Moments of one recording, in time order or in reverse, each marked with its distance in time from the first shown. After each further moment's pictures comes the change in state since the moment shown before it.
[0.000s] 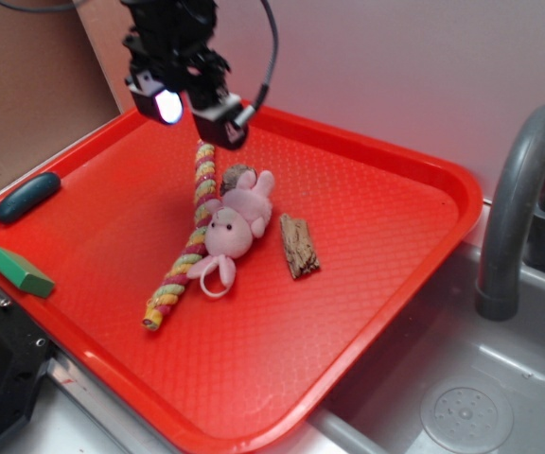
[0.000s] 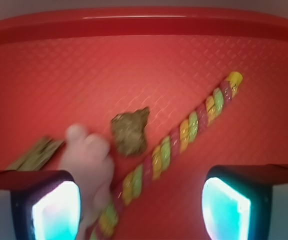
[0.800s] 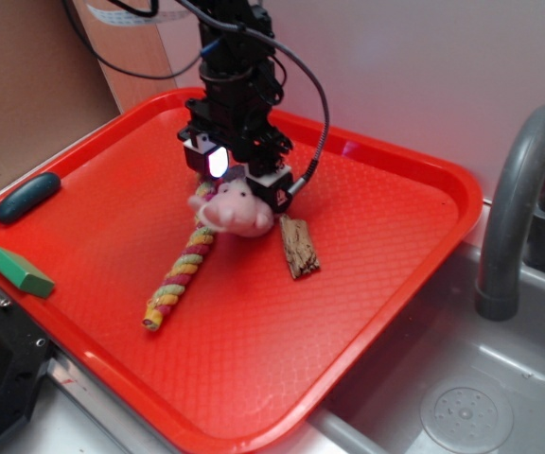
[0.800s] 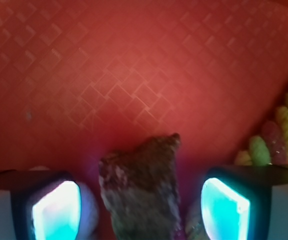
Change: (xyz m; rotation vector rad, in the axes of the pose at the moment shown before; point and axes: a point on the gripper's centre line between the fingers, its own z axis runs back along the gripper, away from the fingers) arm 0.018 -0.020 -0.054 0.077 0.073 -0.011
